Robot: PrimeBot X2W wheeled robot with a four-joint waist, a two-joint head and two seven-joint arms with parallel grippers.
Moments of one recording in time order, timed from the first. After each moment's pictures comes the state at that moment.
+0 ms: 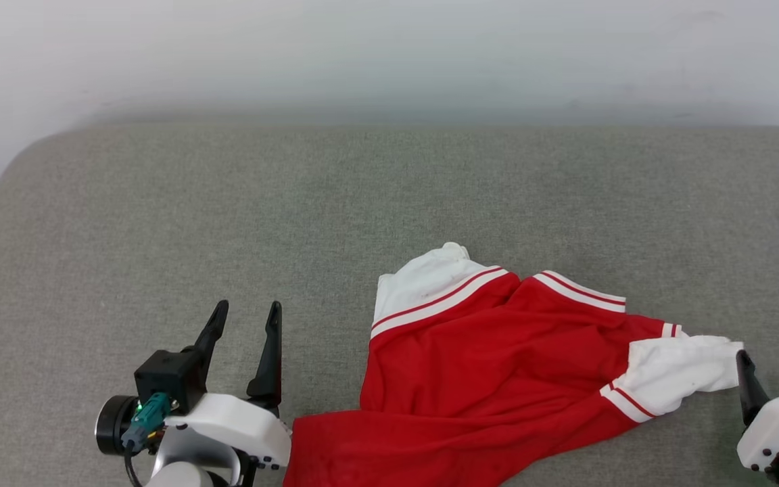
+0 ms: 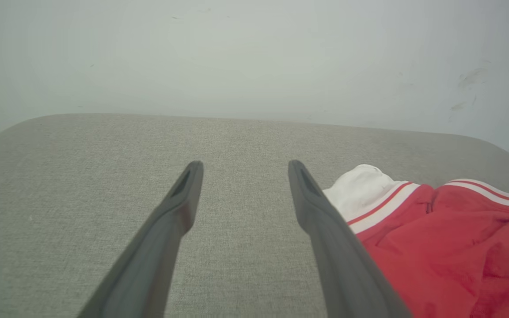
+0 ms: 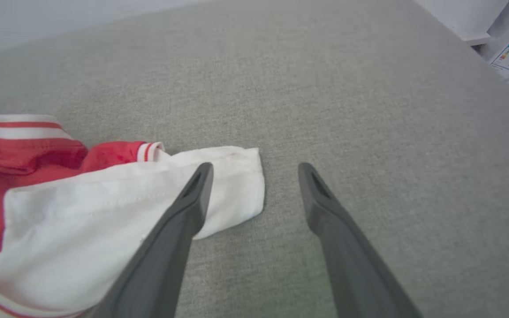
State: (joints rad) left arm -0.15 0.37 -0.47 0.07 -0.56 0.27 -0.23; right arm -0.15 -0.19 -0.29 0.43 0.22 0.13 0.12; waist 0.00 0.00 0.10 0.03
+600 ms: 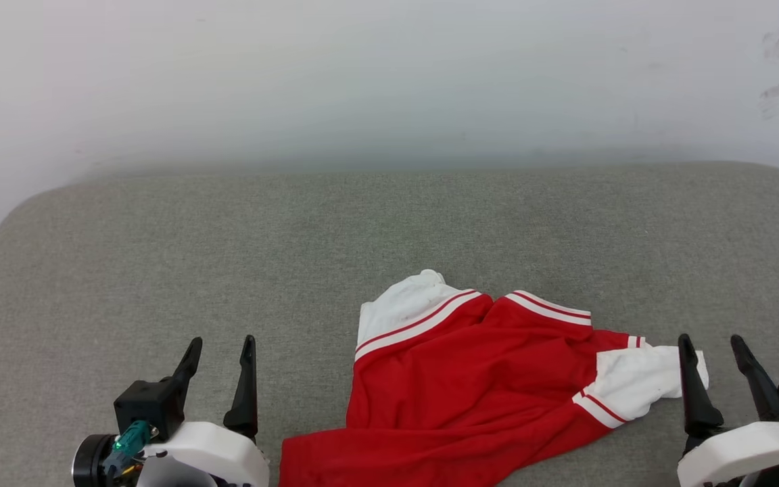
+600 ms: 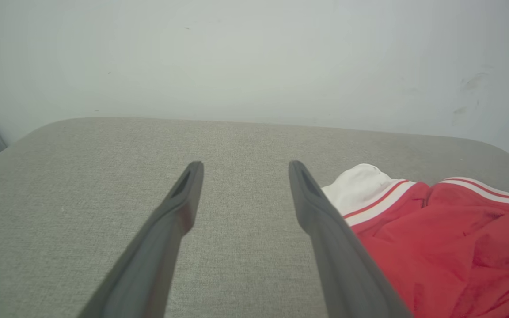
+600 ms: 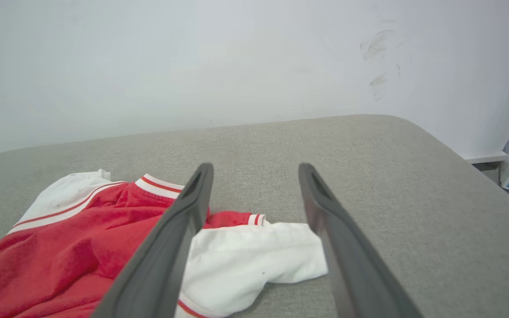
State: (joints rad) left arm -0.06 0.40 -0.44 0.05 -0.59 0.31 -0.22; right arm 0.02 -0.08 -0.16 0.13 0.17 0.13 -0.11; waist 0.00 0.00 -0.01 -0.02
